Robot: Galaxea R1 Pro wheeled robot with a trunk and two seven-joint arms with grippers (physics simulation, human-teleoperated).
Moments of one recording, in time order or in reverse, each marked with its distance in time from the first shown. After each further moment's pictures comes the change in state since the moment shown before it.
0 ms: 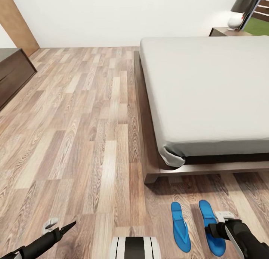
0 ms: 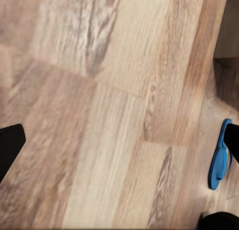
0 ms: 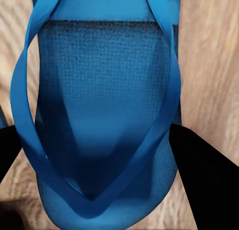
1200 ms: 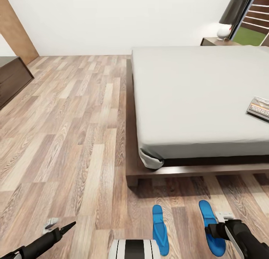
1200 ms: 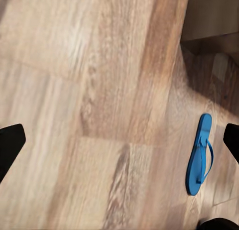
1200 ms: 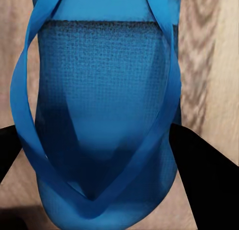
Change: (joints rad) left arm 0.000 0.001 0.001 0.000 -0.001 0.000 0.004; right arm 0.000 0.000 0.000 0.002 0.000 -0.001 -0.001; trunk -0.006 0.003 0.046
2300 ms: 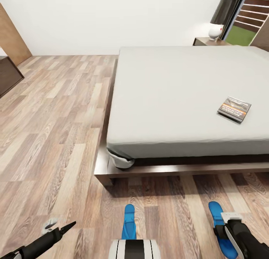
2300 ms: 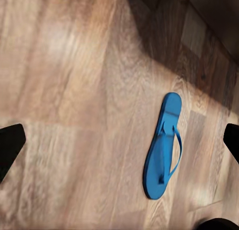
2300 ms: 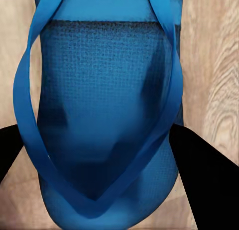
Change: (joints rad) left arm 0.000 0.000 0.001 0.000 0.000 0.000 -0.003; right arm 0.000 0.002 0.000 0.003 0.000 0.019 -0.215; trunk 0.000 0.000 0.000
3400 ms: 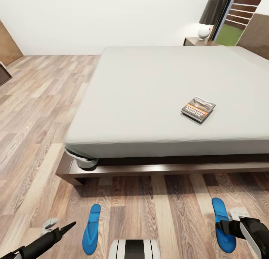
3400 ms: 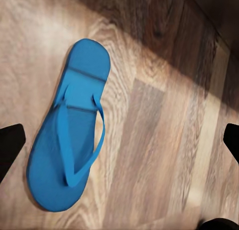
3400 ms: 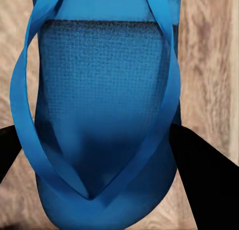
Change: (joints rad) left arm 0.000 0.000 -0.003 0.001 0.001 -0.003 0.005; right arm 0.000 -0.108 0.002 -0.013 -0.224 0.006 0.167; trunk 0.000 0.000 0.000
